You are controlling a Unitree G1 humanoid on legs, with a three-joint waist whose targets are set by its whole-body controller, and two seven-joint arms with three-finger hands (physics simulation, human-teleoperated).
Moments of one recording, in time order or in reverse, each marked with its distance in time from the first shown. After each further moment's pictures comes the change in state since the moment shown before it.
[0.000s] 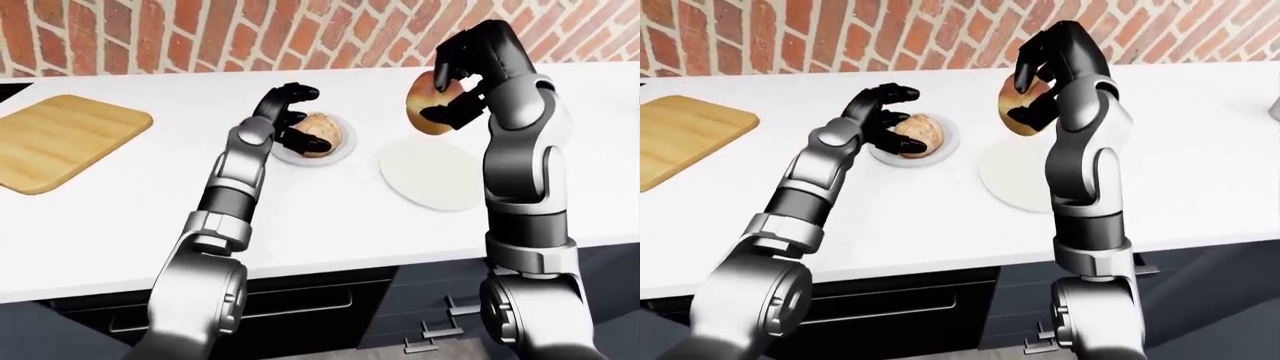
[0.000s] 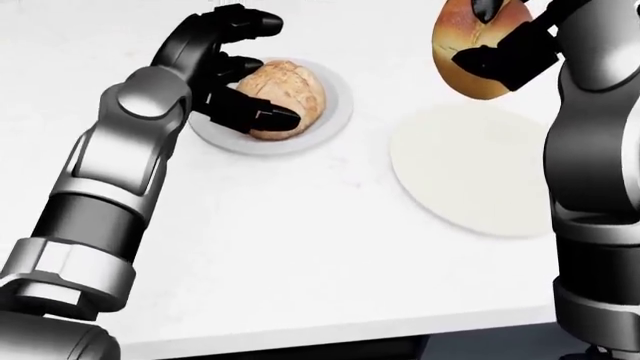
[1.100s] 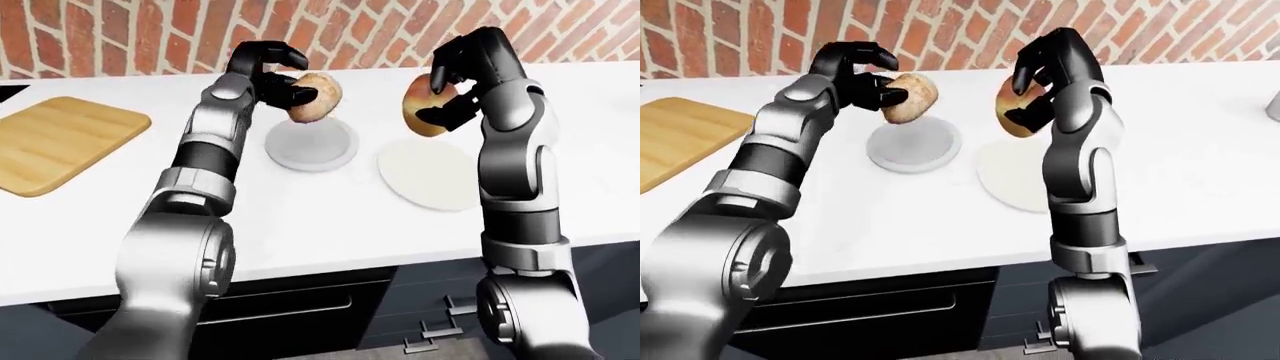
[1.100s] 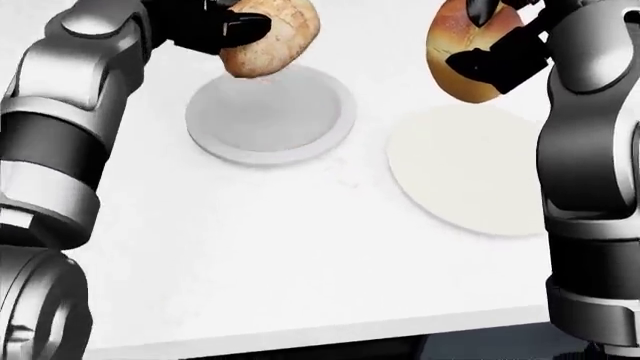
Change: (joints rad) left arm -0.241 0.080 0.097 0.237 -0.167 -0.024 0.098; right arm -0.004 0.018 -0.010 0.057 0.041 -0.004 -0.057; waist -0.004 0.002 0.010
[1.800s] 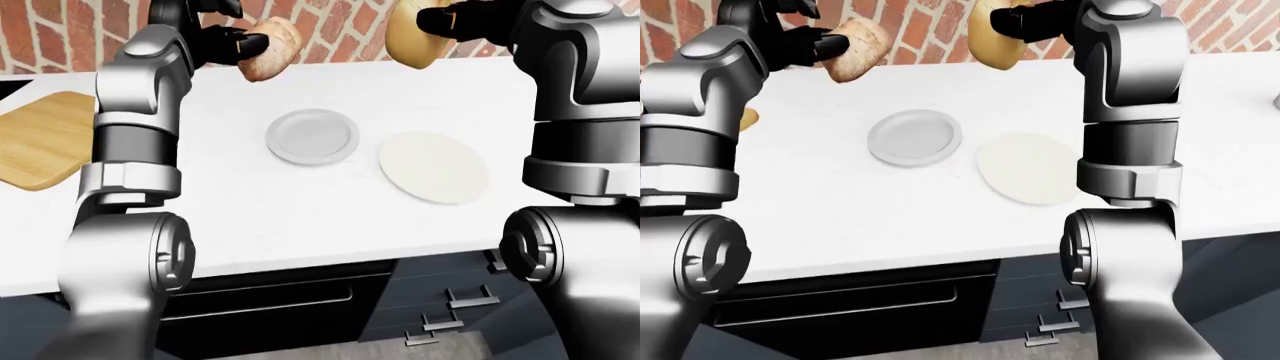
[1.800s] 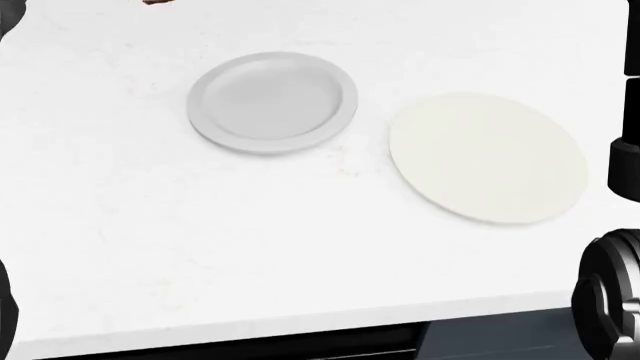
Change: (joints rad) left arm 0.017 0.180 0.022 -0.315 -0.158 0.242 0.010; right arm -0.402 -0.115 -0.060 0.273 0.767 0.337 -0.297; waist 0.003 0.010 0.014
